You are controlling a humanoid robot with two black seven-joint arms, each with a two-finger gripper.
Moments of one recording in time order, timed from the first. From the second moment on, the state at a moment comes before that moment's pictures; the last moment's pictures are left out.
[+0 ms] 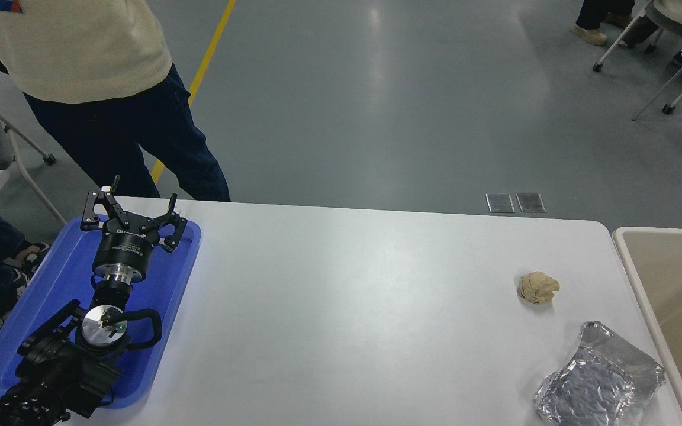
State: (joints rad) left arm -0.55 0.16 -1.10 -0.44 -0.08 -0.64 -0.35; right arm 0.63 -0.55 -0.67 0.08 -0.30 0.13 0.15
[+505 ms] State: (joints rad) left arm -0.55 0.16 -1.10 -0.44 -0.08 -0.64 -0.35; right arm 0.75 -0.60 -0.59 0.22 -0.28 0.17 0.14
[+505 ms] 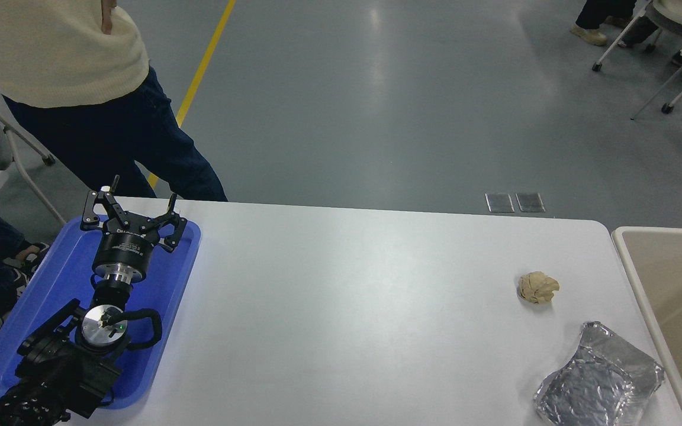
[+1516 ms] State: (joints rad) left arm -0.55 0.16 -1.10 -0.44 -0.08 -0.64 -0.35; right arm 1.99 -0.73 -1.11 1.44 -0.64 0.45 0.09
